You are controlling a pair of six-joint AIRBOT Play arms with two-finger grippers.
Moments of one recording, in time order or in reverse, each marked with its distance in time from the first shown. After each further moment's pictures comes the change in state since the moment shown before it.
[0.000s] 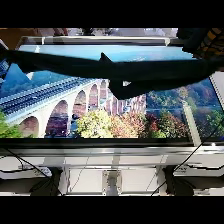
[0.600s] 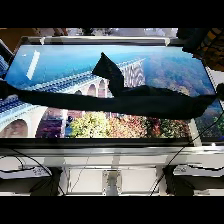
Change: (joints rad) left arm 0.020 -0.005 -0.131 0.468 -0.342 -0.032; right arm -0.075 0.024 -0.444 -0.150 0.126 -0.023
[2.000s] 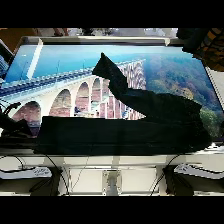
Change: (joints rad) left arm -0.039 -0.001 -0.355 0.544 -0.094 -0.008; right arm -0.201 0.066 -0.278 -0.364 0.089 0.098
